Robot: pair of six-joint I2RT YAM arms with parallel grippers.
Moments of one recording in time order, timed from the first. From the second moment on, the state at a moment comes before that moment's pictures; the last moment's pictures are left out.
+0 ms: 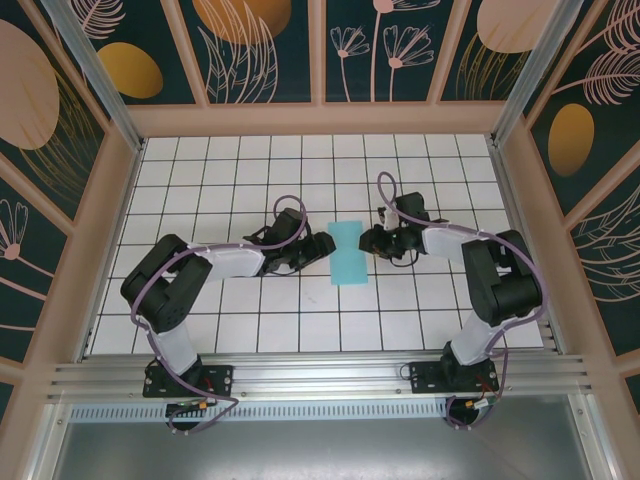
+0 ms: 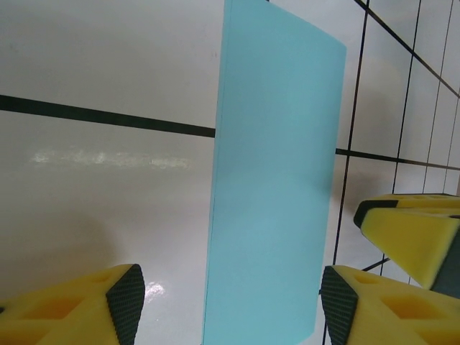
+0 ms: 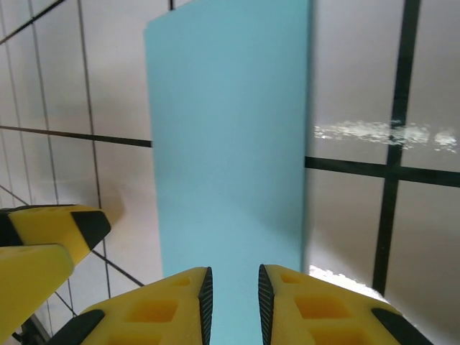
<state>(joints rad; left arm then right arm) -0.69 1.79 0.90 0.09 0.24 -1.05 0.32 1.70 0.84 -0.18 -0.57 0.51</state>
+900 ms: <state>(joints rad) -0.72 1.84 0.94 0.09 0.31 -1.09 0.28 1.75 0.77 -0.06 -0.65 0.55</state>
